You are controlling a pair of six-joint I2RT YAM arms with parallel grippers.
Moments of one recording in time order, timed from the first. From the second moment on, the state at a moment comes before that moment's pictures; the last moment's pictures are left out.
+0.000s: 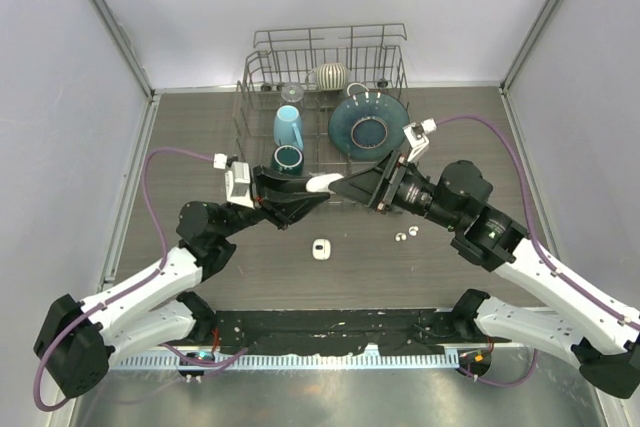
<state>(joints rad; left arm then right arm) -0.72 0.94 0.53 0.98 0.52 -0.41 0.82 0.86 0.94 -0.04 -0.22 1.08</state>
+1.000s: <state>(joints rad) -0.71 0.95 0.53 0.99 0.64 -0.33 0.83 0.90 0.97 -0.17 -0.25 1.00</state>
